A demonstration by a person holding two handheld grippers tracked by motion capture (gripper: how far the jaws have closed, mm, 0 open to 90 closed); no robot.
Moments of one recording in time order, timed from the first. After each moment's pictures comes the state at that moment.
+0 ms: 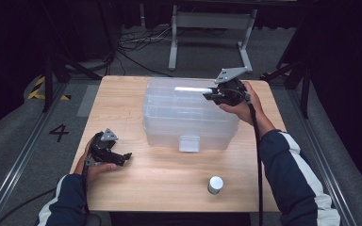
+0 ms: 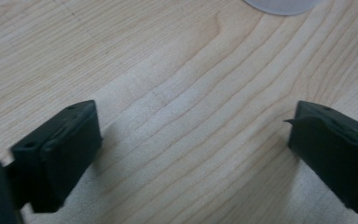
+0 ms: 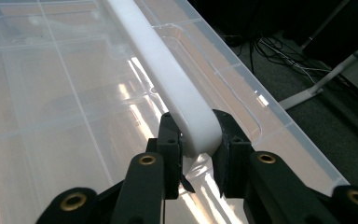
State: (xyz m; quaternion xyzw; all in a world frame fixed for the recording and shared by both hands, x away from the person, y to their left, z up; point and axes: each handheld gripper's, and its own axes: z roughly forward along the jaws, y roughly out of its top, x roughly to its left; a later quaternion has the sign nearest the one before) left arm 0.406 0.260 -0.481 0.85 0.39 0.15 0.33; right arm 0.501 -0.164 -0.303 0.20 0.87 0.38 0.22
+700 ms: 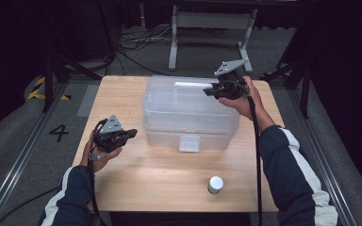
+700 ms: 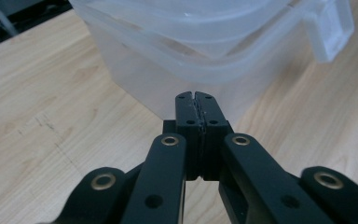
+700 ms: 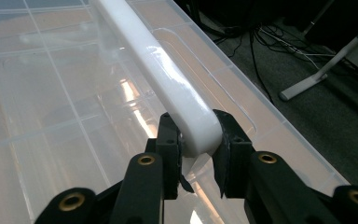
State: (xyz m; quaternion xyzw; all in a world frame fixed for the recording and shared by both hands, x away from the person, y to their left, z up) left arm 0.402 0.226 -0.410 0.84 0.30 0.19 0.42; right arm 0.512 -0.163 -0.290 0.23 0.87 0.38 0.20
